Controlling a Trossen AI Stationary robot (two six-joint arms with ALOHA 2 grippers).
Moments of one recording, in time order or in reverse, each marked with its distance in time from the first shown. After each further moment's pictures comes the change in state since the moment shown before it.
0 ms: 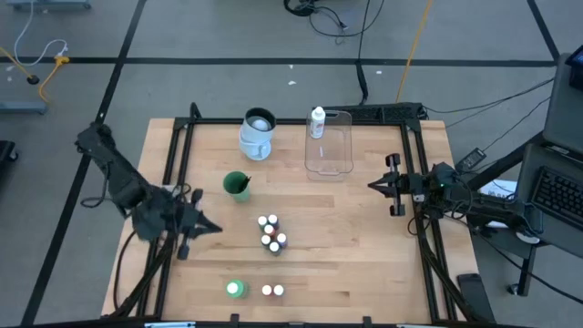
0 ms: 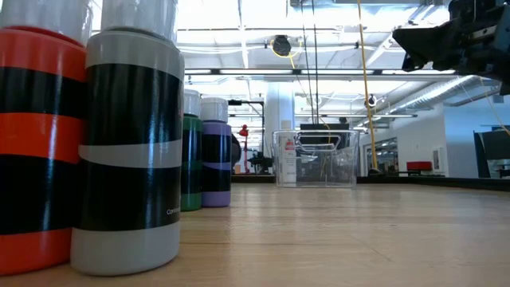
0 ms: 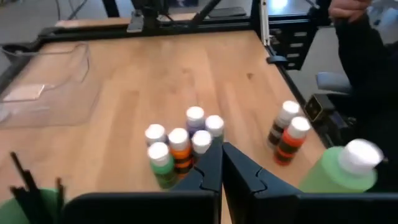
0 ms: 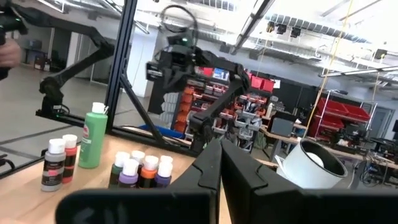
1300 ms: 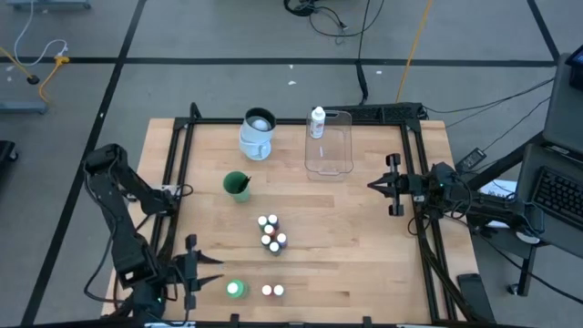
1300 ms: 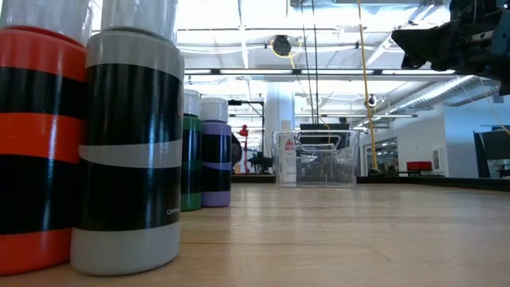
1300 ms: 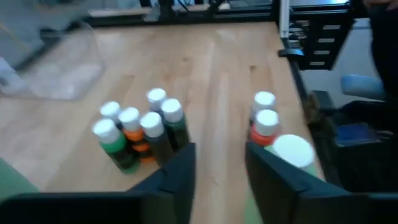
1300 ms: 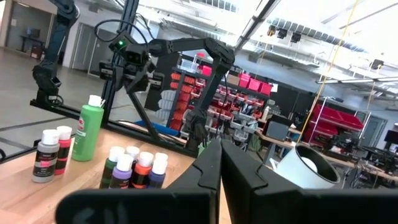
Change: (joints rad) left arm -0.353 0.604 0.255 -0.126 -0.415 -0.564; right arm 0.000 0.020 0.000 0.015 -0.003 -0.059
